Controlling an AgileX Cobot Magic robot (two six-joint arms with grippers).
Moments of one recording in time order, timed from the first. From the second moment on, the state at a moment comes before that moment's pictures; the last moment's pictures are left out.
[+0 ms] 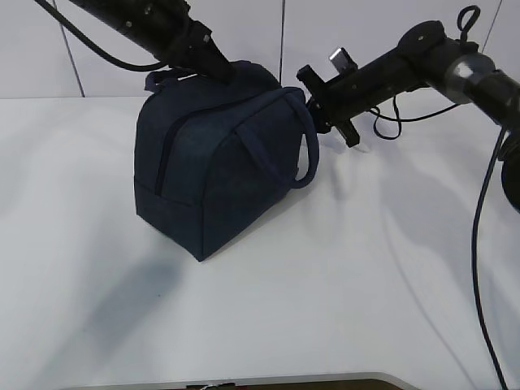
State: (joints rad) left arm -0.26 2.24 -2.13 -0.82 1.13 0.72; right arm 0.09 2.72 -2.57 0.86 1.22 0.10
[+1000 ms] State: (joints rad) left arm -0.24 2.24 -2.13 -0.80 1.14 0.72; right arm 0.08 2.67 -2.78 0.94 1.24 -0.06
